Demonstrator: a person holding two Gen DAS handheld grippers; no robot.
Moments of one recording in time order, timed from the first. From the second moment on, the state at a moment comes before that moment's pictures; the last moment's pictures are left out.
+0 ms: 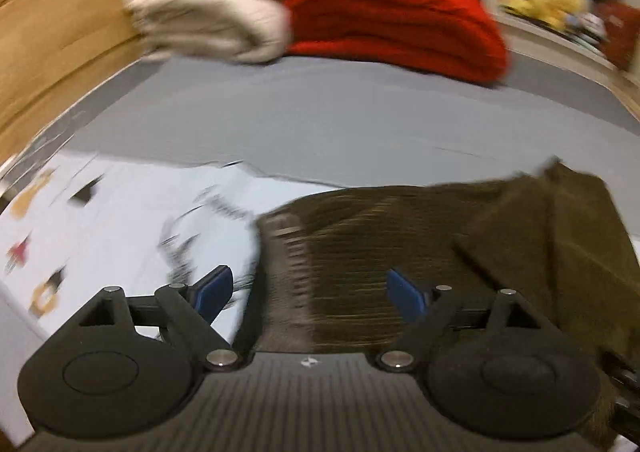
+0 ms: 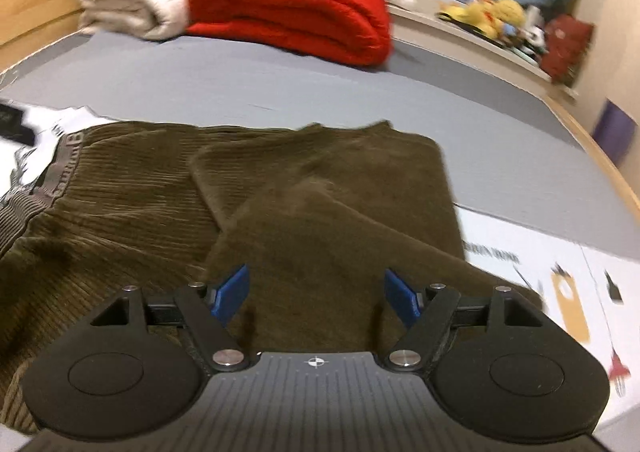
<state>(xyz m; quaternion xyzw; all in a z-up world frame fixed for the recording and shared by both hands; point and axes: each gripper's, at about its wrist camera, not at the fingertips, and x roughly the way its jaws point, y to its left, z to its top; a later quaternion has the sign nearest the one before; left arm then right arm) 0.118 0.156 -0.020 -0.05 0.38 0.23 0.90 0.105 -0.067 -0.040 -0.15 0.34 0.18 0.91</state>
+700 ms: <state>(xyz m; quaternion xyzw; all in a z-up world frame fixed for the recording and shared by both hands) 0.111 0.158 -0.009 -0.13 0.42 0.16 0.89 0.119 -0.079 -0.043 -0.17 0.37 0.17 0.90</state>
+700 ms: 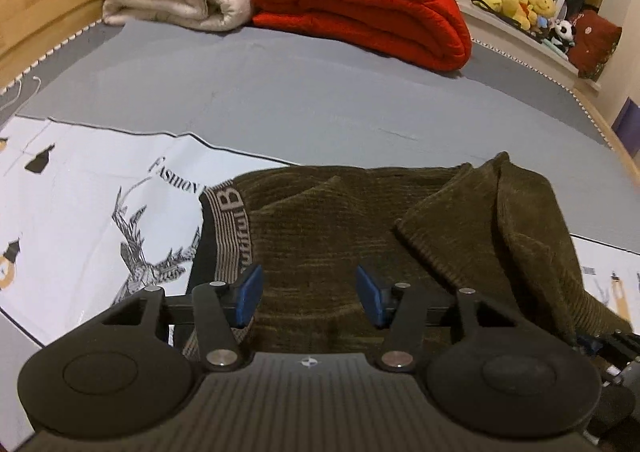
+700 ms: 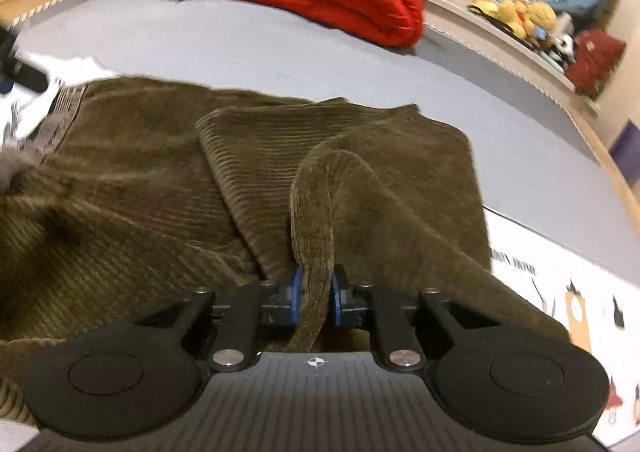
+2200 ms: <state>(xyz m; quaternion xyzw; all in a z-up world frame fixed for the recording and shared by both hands) 0.108 0.105 -0.014 -0.08 0.49 0.09 0.86 0.155 -0.211 -0.040 -0.22 0.41 0.10 0.88</state>
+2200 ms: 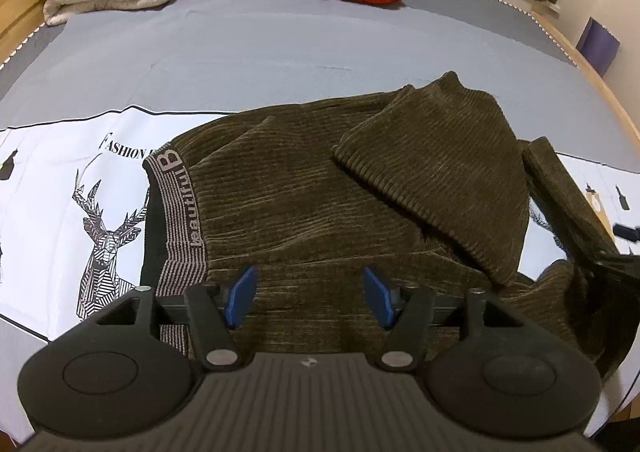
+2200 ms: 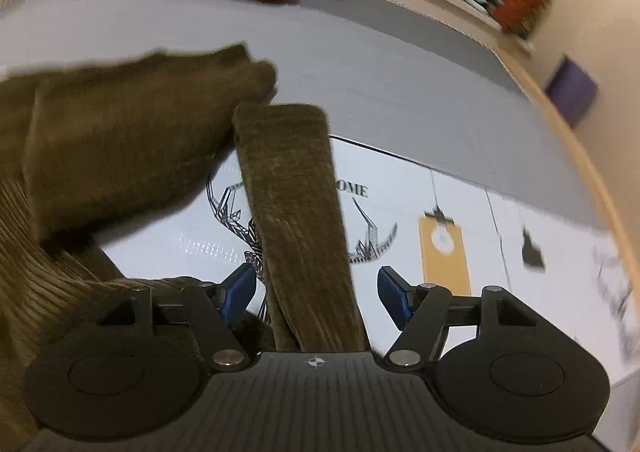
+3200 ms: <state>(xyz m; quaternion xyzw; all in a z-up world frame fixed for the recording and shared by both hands) 0.112 0.076 -0.022 -0.03 0.50 0.07 0.86 0.178 -0.317 0.022 -0.04 0.36 -0.05 0.93</state>
